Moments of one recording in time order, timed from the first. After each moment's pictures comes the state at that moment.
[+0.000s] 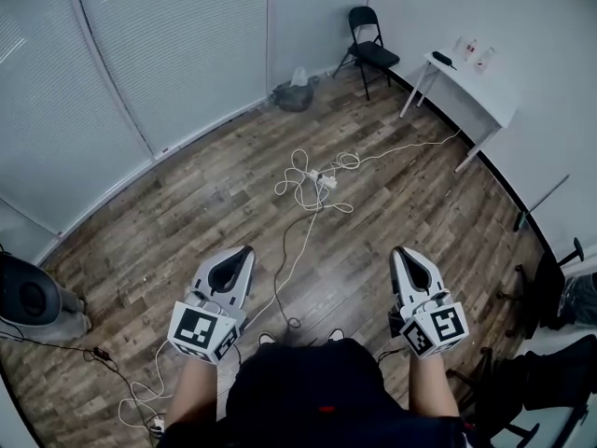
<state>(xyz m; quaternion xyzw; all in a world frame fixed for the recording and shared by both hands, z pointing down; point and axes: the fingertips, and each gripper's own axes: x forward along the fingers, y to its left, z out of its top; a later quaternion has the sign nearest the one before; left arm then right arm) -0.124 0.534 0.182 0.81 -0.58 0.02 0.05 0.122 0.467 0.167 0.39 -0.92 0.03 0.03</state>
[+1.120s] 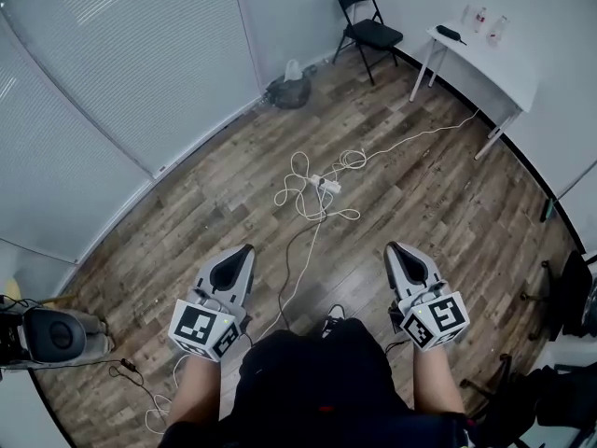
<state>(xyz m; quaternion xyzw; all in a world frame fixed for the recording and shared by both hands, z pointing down) -0.032 0.281 0.206 0.82 -0.57 0.07 0.09 0.204 0.219 0.227 0.37 -0.92 0.11 0.02</state>
